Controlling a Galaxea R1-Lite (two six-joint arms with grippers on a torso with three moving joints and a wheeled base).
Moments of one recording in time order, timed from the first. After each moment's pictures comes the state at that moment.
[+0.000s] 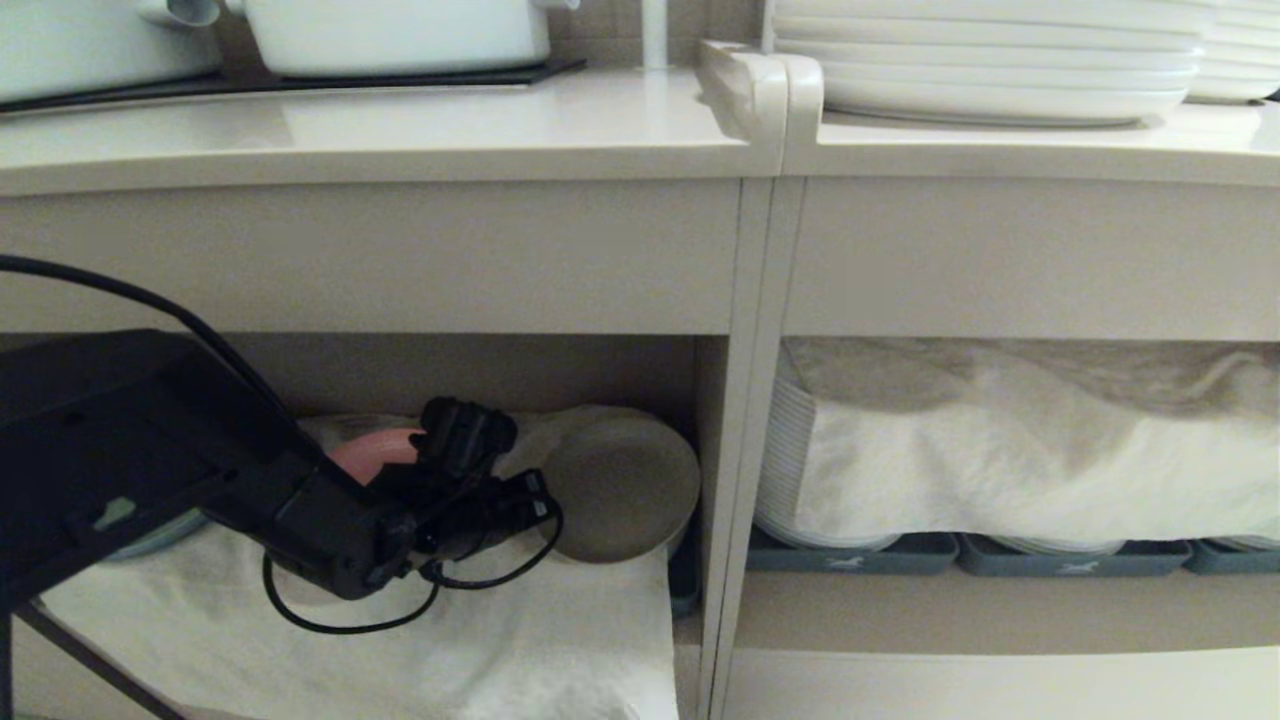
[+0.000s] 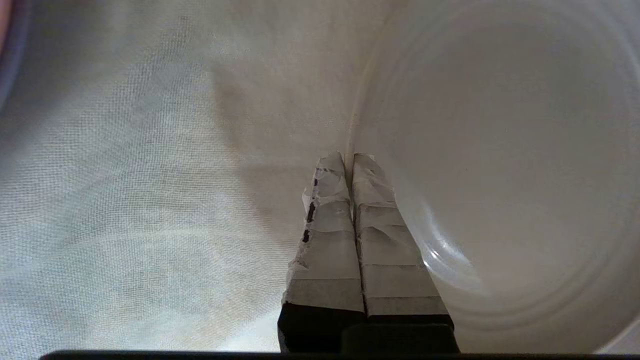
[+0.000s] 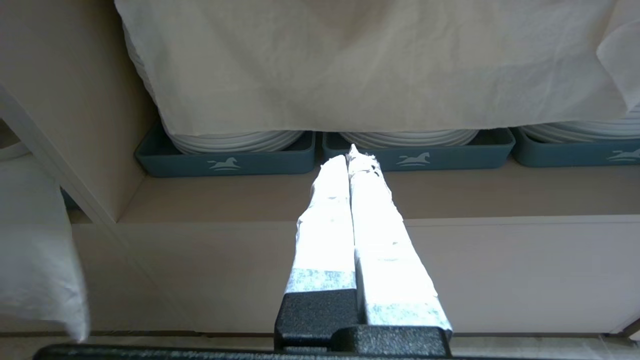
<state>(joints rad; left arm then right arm) -0.41 2.08 -0.83 -0.51 0.08 -0.72 0.00 0.00 0.00 0.00 -0.03 0.05</state>
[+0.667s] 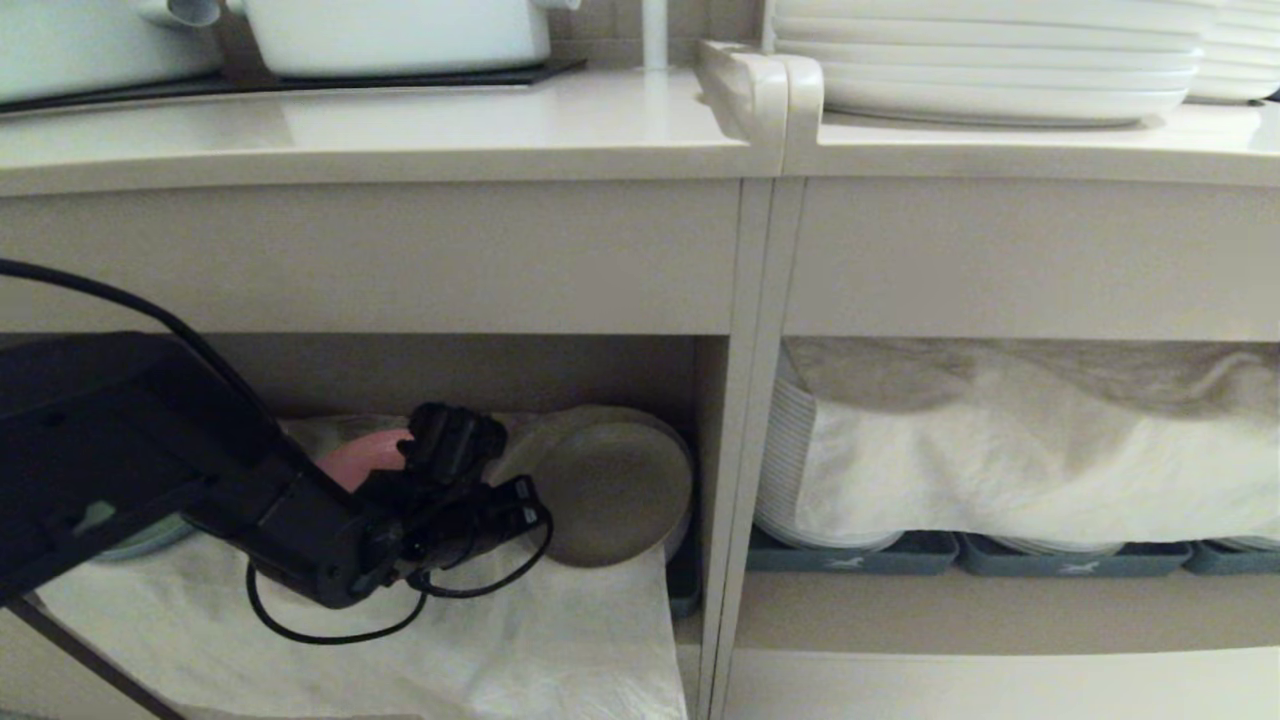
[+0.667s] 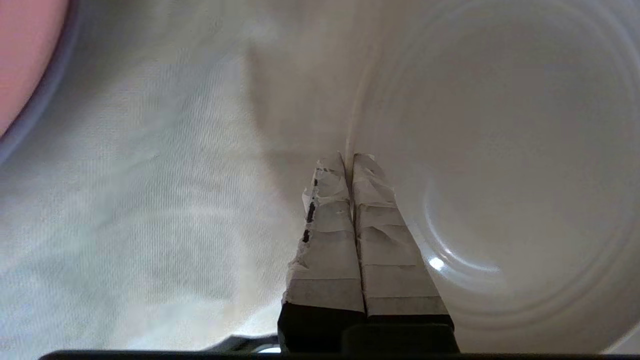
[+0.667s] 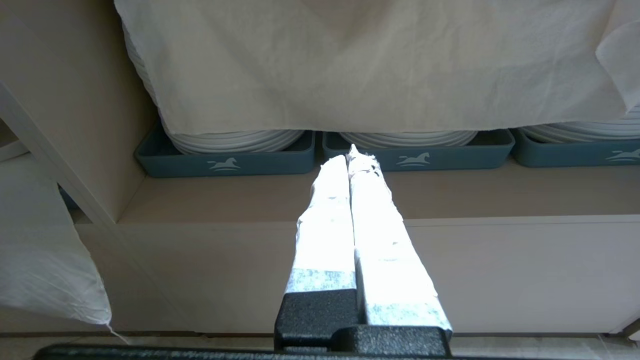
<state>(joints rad) -0.40 2.06 -0.78 -0.51 0.08 -0.72 0.00 0.00 0.00 0.00 -0.03 0.05</state>
